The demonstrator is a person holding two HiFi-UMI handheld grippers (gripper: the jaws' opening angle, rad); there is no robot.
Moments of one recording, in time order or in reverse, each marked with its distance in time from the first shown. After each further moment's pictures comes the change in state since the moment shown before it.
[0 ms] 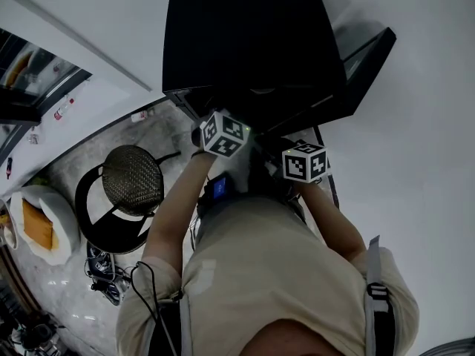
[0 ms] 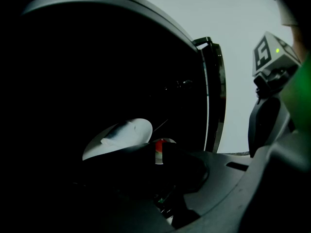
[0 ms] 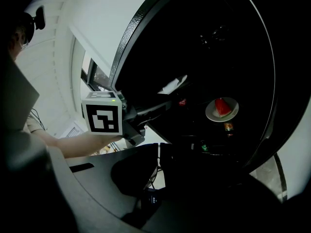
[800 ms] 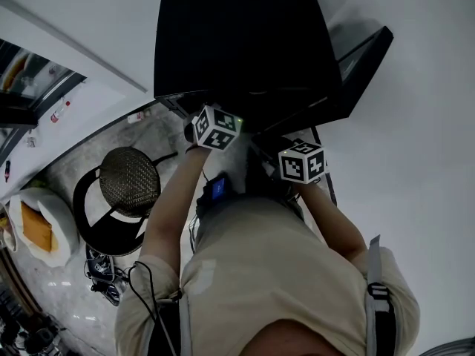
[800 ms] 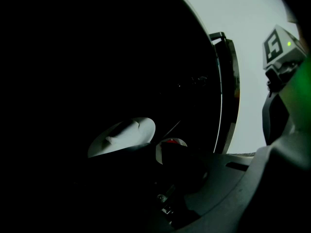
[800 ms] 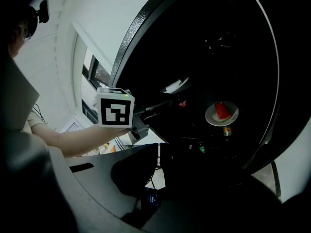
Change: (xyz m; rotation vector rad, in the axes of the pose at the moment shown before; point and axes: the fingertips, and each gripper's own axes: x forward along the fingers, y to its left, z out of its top) left arm 0.015 0.027 0.000 -0.016 0.018 0.064; right arm -0.004 -0.003 0.008 -0.043 0.022 -0.005
